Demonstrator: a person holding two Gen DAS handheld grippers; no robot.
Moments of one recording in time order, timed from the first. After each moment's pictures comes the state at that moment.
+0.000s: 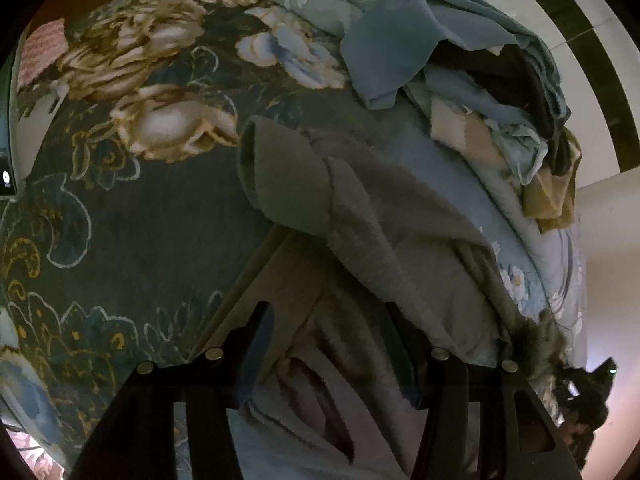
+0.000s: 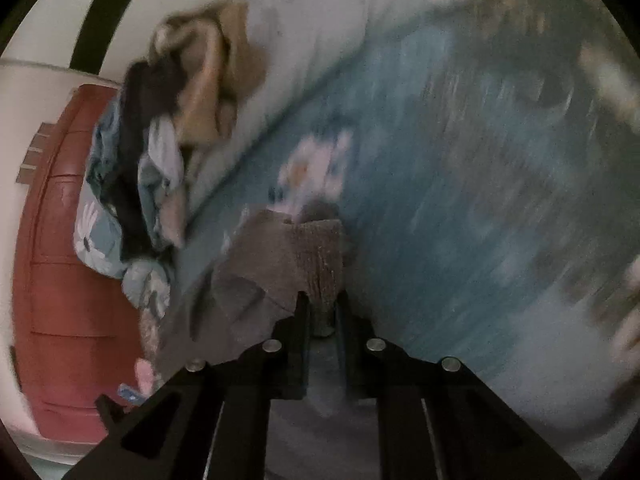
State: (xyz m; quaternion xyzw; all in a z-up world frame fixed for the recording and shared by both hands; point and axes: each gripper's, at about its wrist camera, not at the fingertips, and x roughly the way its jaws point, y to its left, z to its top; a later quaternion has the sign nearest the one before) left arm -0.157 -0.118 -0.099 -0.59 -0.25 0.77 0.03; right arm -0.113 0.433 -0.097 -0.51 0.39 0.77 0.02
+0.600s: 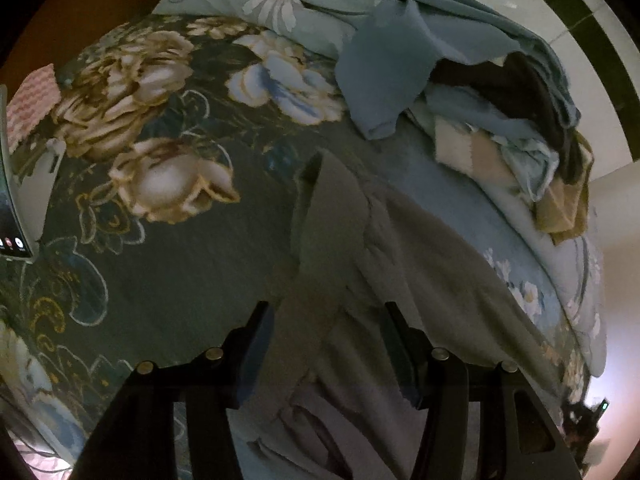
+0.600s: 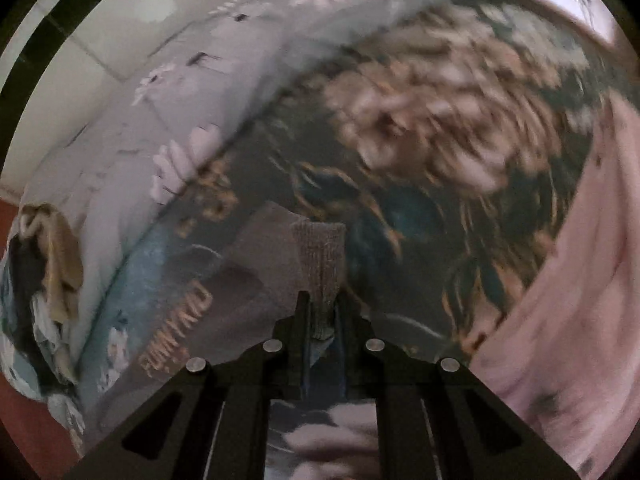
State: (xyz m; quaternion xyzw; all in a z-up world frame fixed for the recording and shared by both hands) left arm -0.200 -0.126 -0.082 -0.59 -0.21 0.78 0.01; right arm -0.025 0.638 -0.120 -0.46 0.38 0.75 0.28
